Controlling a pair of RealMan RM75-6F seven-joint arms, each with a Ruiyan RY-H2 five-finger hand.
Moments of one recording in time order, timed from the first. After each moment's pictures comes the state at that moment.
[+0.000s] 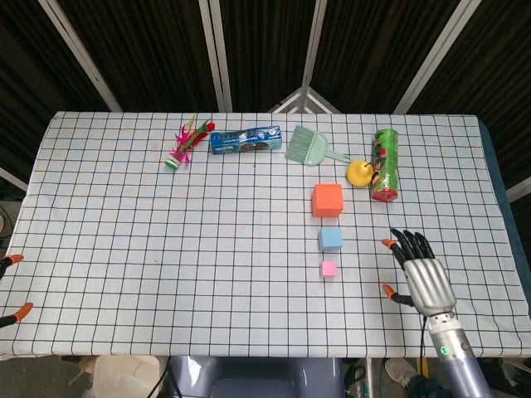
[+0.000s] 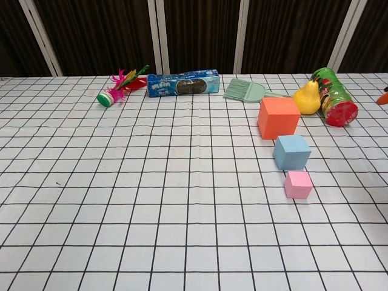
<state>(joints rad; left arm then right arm) 0.00 -1.00 -0.02 -1.73 1.43 1.48 0.05 0.23 -1.23 0.15 -1.82 -1.39 1.22 -0.27</state>
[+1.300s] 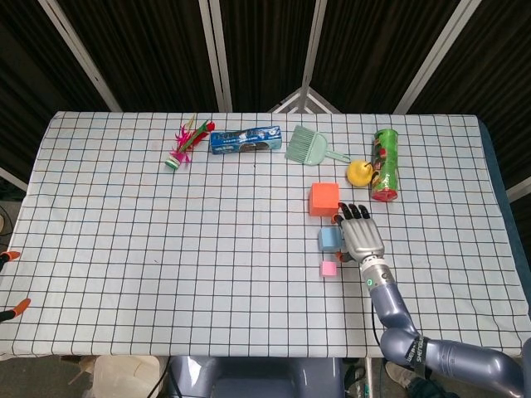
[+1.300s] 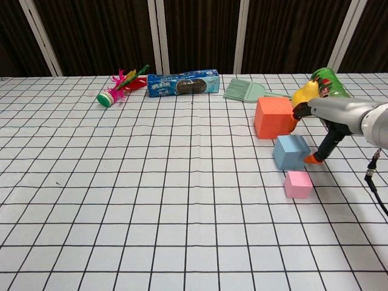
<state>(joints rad) -0.02 -1.01 -0.04 -1.72 1.36 1.44 0.06 0.69 -1.51 0.24 -1.60 -0.70 1.01 -0.65</state>
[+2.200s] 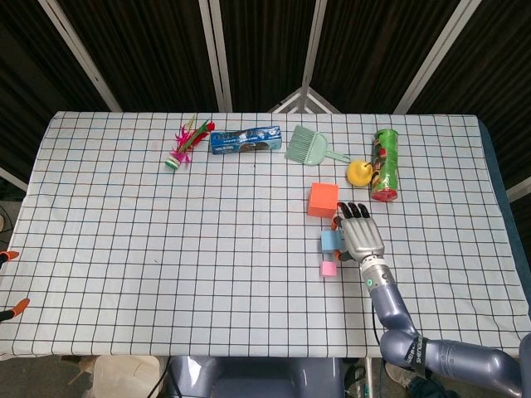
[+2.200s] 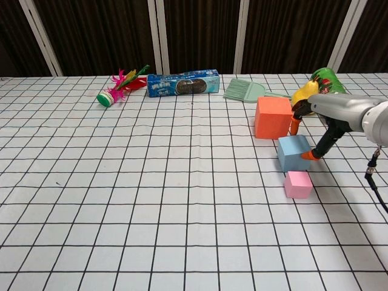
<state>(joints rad) -0.02 -1.00 -0.04 -1.72 1.36 1.44 0.05 0.71 -1.49 0.21 -1.63 -0.71 1.06 -0.60</state>
